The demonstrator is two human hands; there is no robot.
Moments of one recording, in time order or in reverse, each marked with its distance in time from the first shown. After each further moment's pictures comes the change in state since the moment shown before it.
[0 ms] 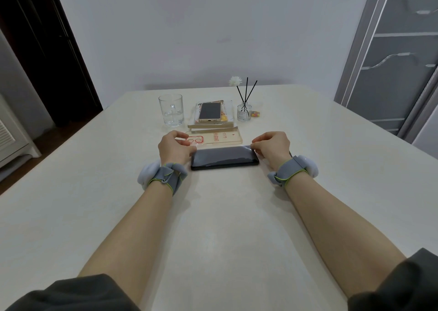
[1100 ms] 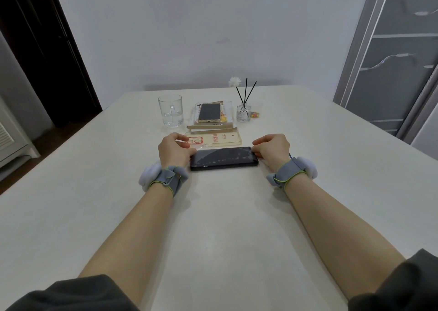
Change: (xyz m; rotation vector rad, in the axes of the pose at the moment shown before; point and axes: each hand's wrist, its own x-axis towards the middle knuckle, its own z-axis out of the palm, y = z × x) left_hand -0.004 0.000 0.000 0.042 -0.002 -0.002; right_hand -0.001 0.002 0.001 0.000 0.012 0.043
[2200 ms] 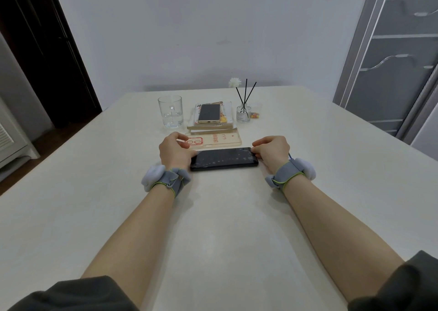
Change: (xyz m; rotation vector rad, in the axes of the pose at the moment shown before) left_hand -0.016 0.012 -0.005 0.089 0.015 0.063; right_hand -0.003 0.001 0.001 0.002 0.023 0.013
